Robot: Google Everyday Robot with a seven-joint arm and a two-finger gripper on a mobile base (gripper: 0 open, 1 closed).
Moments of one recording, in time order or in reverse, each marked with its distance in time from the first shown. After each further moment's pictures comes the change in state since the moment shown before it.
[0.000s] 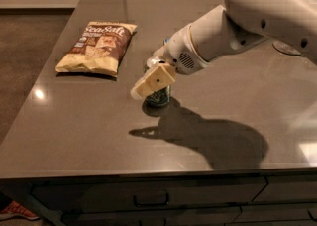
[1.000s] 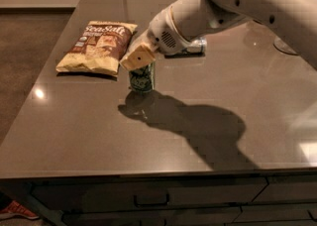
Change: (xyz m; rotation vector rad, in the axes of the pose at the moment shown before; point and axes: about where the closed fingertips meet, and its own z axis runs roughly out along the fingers) arm -0.046 -0.026 0.017 -0.011 -0.039 -0.027
